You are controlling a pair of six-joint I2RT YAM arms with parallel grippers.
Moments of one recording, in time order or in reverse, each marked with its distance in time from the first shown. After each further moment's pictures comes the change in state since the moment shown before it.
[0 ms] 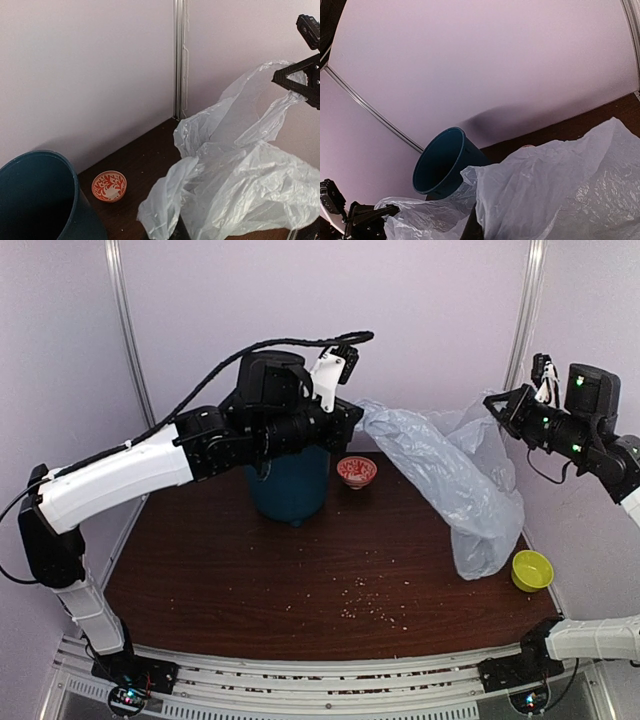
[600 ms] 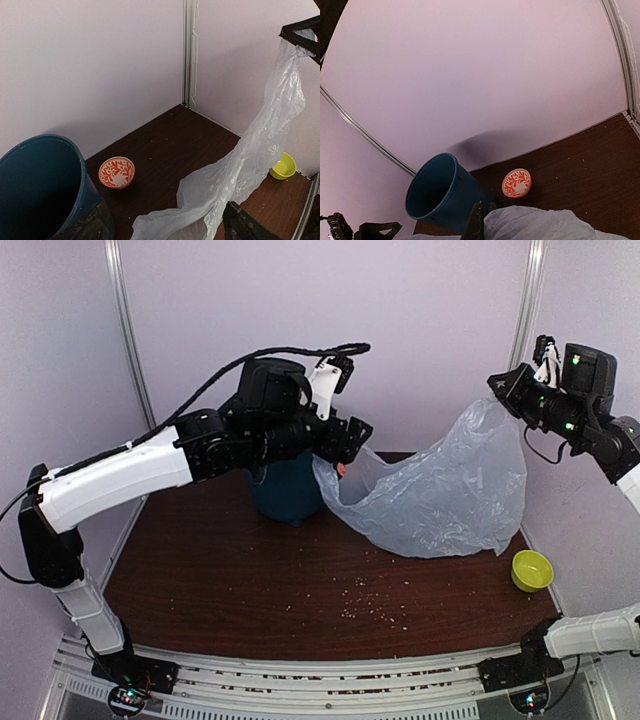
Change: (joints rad) left arm 0.017 -0.009 -0.035 -0.037 -0.018 -0.006; right arm -0.002 0.087 0.126 0.014 0.110 -0.026
